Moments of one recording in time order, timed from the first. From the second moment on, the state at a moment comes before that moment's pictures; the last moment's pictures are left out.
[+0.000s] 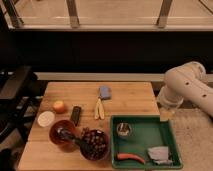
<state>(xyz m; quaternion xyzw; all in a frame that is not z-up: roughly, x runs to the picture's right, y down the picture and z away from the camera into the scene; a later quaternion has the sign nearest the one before) 0.285 0.105 0.684 -0.28 0.02 0.02 0.96</state>
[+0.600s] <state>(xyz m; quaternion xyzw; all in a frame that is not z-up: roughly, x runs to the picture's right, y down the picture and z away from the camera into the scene) 0.197 0.103 0.687 -0.32 -0.03 0.04 0.95</state>
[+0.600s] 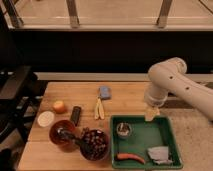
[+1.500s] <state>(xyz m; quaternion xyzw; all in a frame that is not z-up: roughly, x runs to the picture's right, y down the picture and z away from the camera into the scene) 0.121 0.088 0.682 -0.32 -0.09 0.08 0.94</state>
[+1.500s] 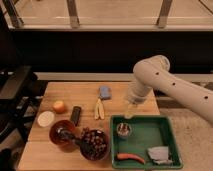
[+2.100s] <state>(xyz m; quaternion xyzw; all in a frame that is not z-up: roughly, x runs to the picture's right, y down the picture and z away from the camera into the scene) 0.050 0.114 0.662 -0.31 -0.13 -0.01 0.94</state>
